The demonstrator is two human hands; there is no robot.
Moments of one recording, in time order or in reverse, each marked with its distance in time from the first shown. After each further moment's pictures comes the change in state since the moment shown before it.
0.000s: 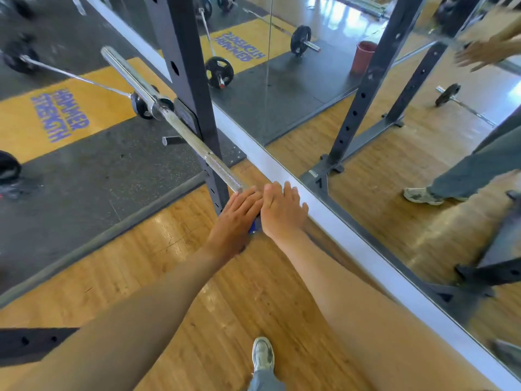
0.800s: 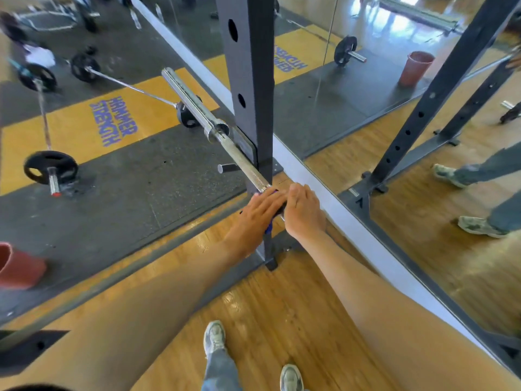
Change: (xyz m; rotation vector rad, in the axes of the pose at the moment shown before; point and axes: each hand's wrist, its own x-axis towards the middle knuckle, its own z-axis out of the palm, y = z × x) left_hand 0.036 -0.122 -0.044 -0.093 -0.142 -0.089; right_hand 0.074 -0.101 0.014 0.154 -0.040 -0.132
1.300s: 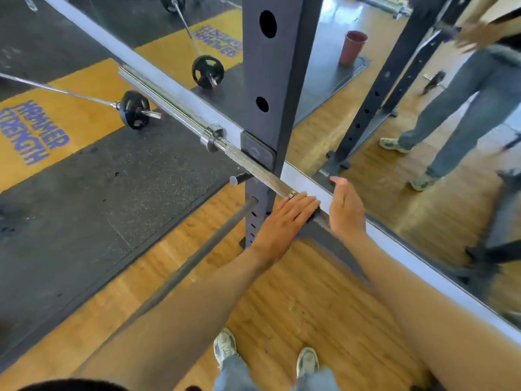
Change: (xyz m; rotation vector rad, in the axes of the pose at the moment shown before) left_hand 0.011 -0.048 0.014 -0.167 0.033 0.314; right_hand -0.001 -0.024 0.004 0.209 0.319 0.229
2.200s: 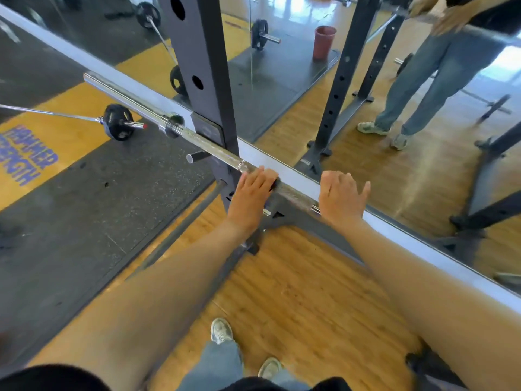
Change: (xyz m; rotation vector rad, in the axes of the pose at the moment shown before) left_hand 0.006 0.065 0.007 0.206 0.018 -0.110; right_hand -0.050 0.092 -0.076 -0.395 0.033 0.068
